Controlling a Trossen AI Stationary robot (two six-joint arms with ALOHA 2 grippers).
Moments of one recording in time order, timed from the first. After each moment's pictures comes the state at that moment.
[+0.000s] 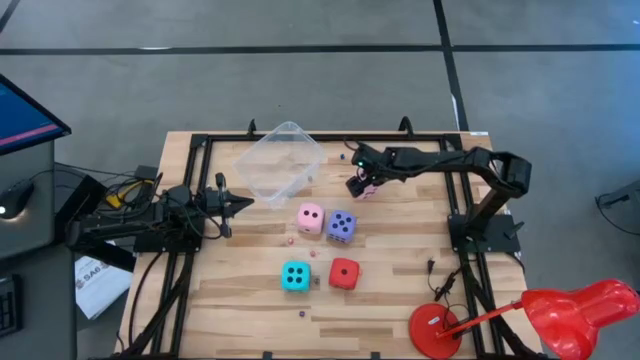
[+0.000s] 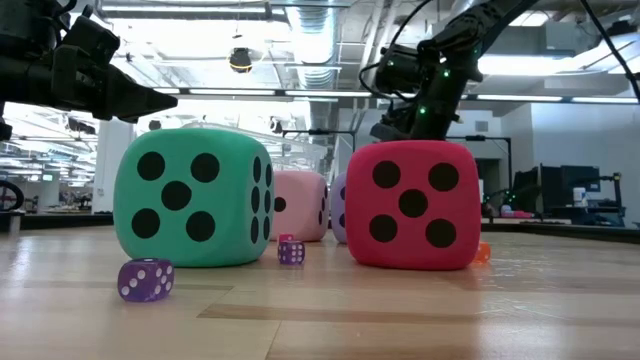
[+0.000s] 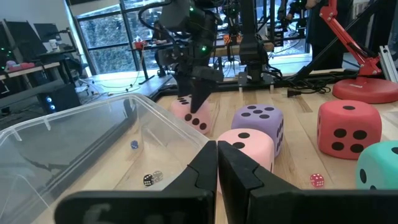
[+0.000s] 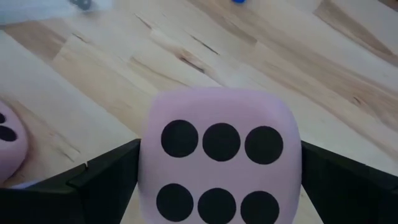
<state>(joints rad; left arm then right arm) 0.20 0.09 0.01 0.05 -0.03 0.14 -0.37 1.66 1.06 -0.53 0.18 0.54</state>
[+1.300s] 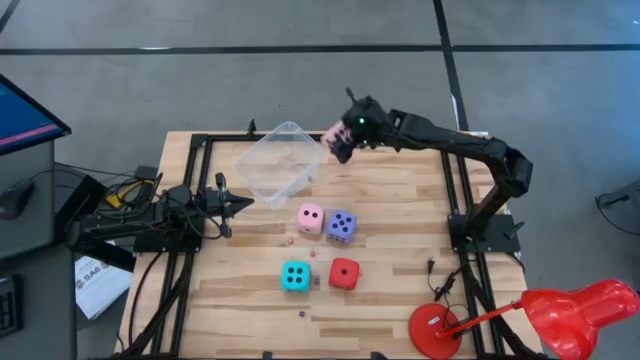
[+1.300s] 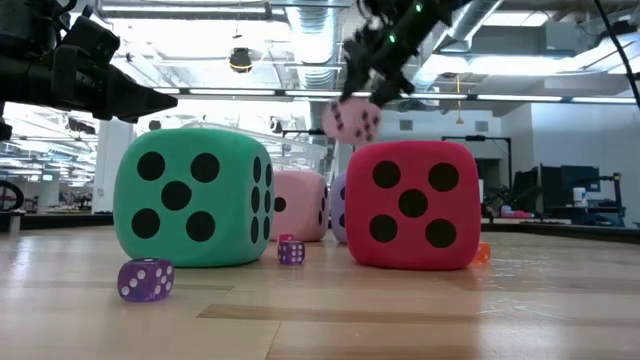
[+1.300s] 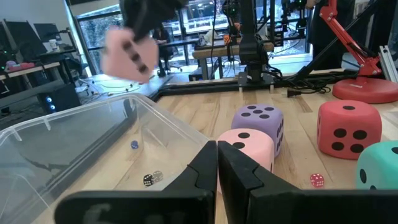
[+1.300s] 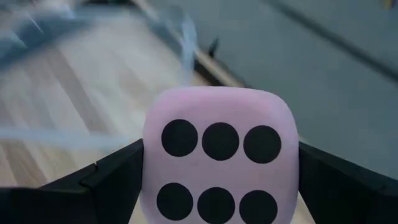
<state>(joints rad) 0.20 0.09 0.01 0.05 -0.03 0.14 -0.41 1.65 1.50 -0.56 0.19 0.19</state>
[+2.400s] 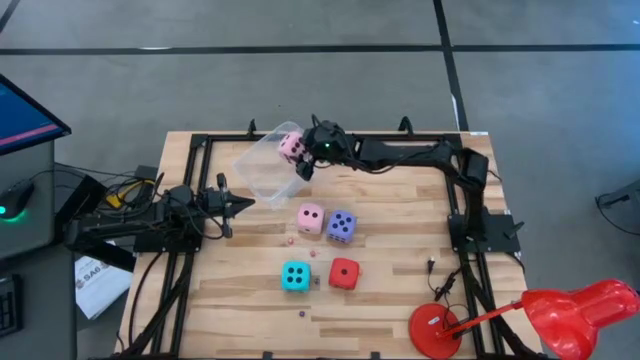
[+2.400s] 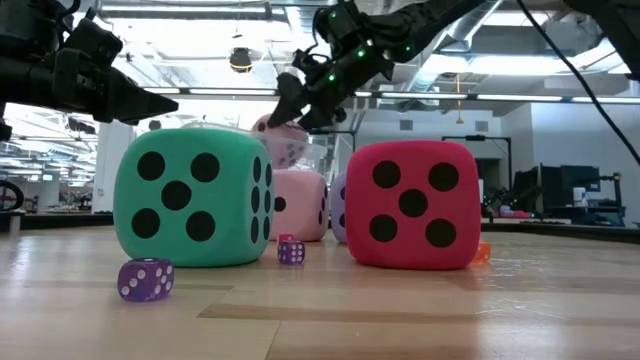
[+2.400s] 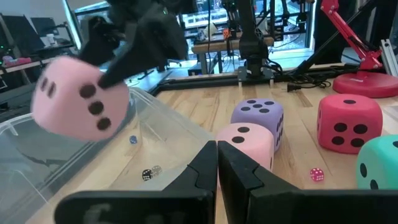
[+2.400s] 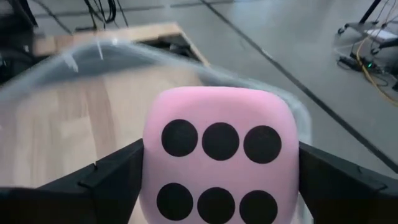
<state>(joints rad) 0.20 0.13 0.01 0.06 -0.03 0.14 -0.31 1.97 1.52 -0.01 0.18 -0.03</state>
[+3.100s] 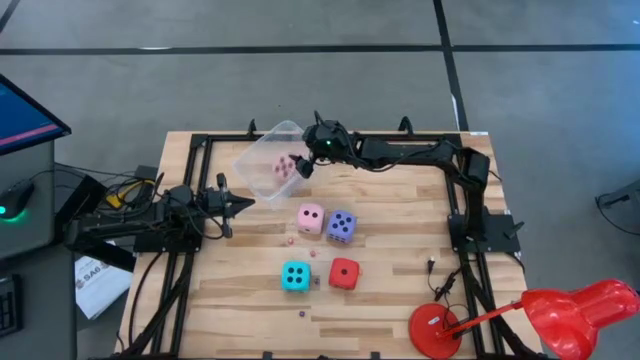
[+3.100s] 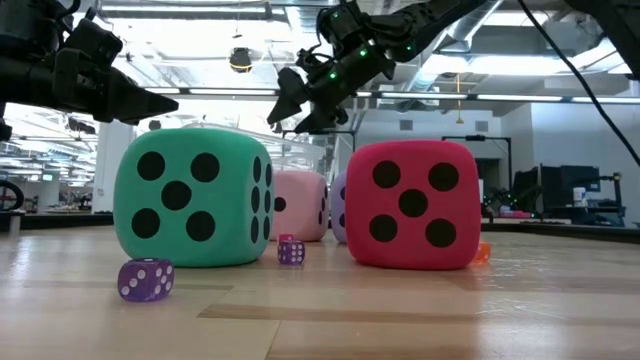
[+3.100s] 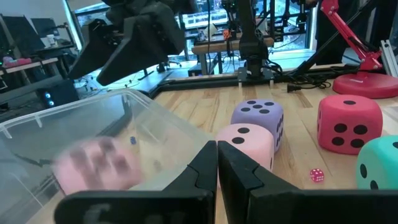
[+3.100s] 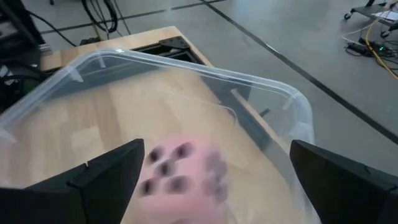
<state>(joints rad) 0.20 0.13 0.01 0.06 -0.03 0.14 -0.32 1.96 1.52 -0.01 0.16 0.06</state>
